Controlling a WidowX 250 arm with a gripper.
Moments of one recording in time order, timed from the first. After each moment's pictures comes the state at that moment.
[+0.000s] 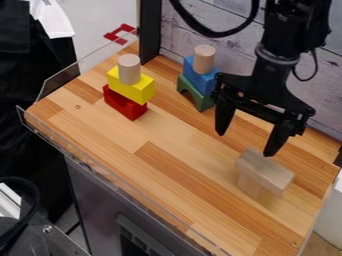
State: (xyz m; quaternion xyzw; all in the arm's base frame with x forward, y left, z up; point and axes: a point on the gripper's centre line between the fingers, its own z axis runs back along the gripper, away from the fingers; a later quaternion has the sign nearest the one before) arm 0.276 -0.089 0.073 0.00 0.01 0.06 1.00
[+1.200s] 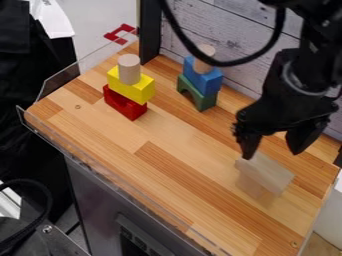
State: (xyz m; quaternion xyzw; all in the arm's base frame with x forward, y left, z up) arm 0.280 -0.121 0.073 0.00 -0.10 0.43 0.90
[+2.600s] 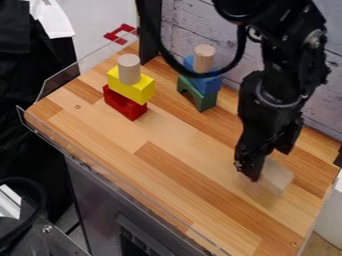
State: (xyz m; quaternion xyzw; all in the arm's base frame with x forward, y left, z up) arm 0.286 -0.107 0.047 -0.09 -0.05 0.63 0.77
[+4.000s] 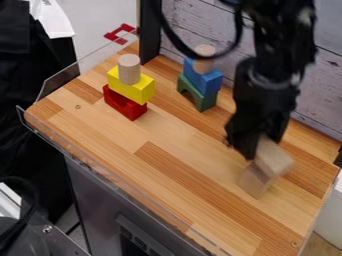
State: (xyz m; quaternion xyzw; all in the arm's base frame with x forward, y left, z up) arm 0.297 -0.082 0.063 -0.08 -0.05 0.57 0.82
